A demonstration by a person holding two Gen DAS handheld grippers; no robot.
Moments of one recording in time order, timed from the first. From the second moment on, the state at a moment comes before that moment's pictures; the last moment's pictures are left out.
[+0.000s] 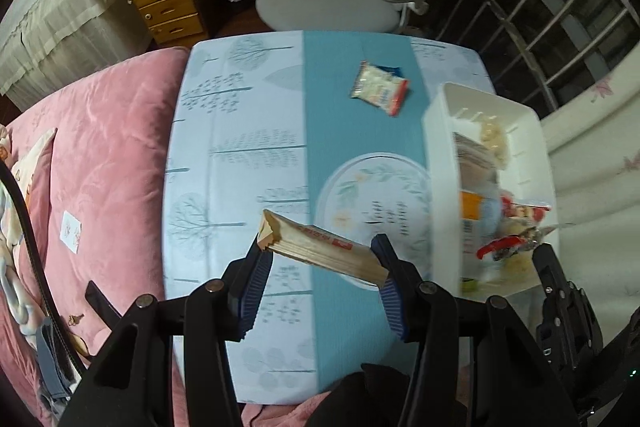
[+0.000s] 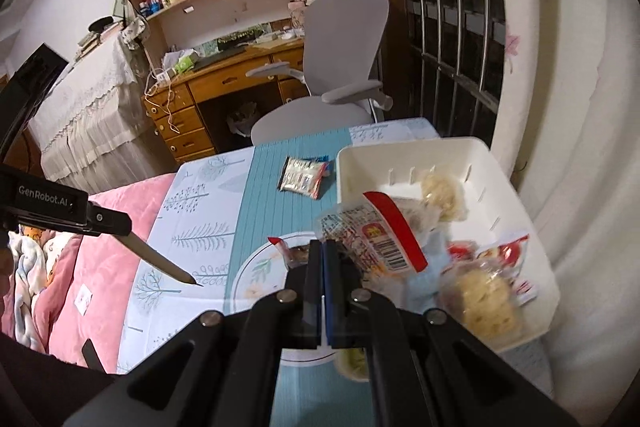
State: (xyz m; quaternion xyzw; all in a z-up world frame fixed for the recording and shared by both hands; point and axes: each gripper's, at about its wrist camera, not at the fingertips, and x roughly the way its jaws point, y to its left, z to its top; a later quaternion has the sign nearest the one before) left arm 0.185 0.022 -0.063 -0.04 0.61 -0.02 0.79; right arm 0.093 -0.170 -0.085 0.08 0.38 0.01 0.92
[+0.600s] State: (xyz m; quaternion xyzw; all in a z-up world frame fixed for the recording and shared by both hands) left arm 0.187 -0.142 -0.051 -0.05 0.61 -0.09 0.79; right arm 0.089 -0.303 -0.064 0.05 0.35 0.03 0.93
